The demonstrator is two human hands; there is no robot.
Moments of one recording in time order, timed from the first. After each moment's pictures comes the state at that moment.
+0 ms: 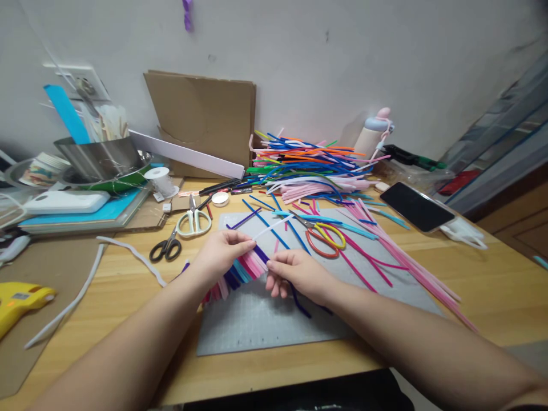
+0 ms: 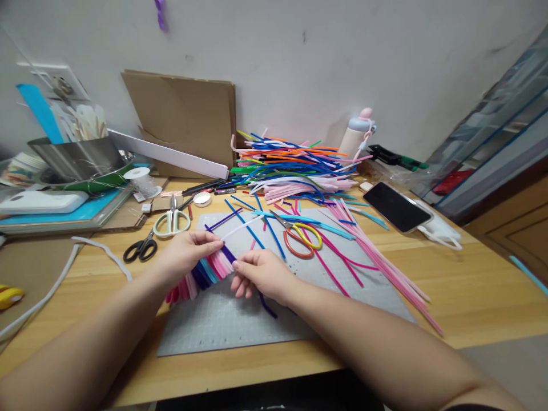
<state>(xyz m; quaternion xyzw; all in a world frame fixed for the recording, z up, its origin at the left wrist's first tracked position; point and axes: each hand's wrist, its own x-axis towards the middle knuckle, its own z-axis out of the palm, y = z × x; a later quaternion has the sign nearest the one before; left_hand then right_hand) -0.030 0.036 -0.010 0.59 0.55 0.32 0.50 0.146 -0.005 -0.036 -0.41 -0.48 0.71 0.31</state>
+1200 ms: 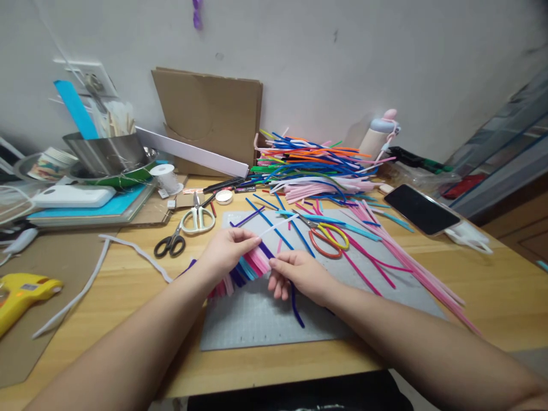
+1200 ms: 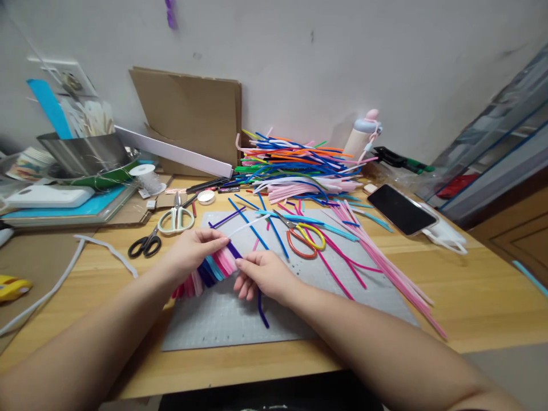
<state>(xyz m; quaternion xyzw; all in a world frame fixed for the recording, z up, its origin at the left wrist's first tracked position) -0.029 0.035 -0.011 0.61 0.53 0.32 0.50 0.142 -0.007 -0.043 -0.41 -0.48 0.71 0.30</state>
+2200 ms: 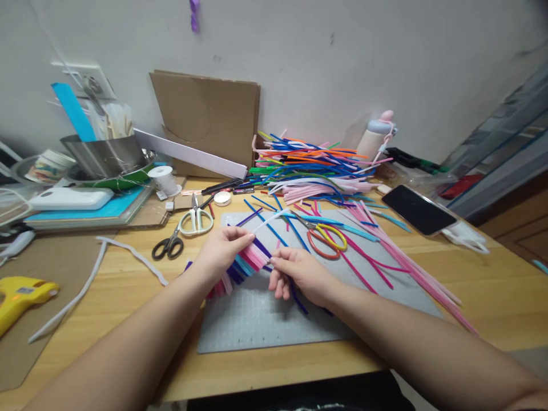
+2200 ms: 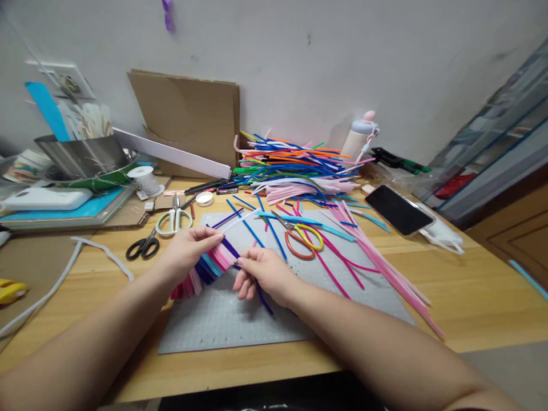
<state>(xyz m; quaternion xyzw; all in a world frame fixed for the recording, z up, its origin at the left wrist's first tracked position) -0.030 0.038 -0.013 0.57 0.53 0.36 0.52 0.146 -0.005 -0.043 -0.39 -0.42 0.75 0.33</state>
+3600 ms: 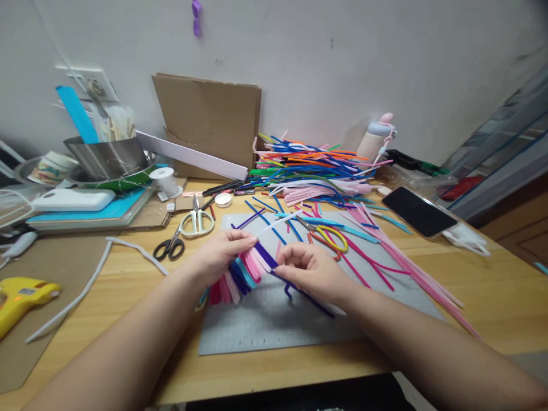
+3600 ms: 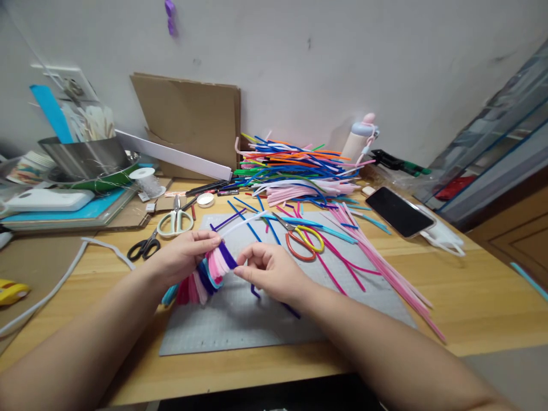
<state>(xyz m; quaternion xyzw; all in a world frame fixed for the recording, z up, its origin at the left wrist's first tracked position) -0.037 0.035 -0.005 0.47 0.43 0.33 0.70 0.159 -0.015 -0.011 -0.41 -0.61 0.57 0.37</state>
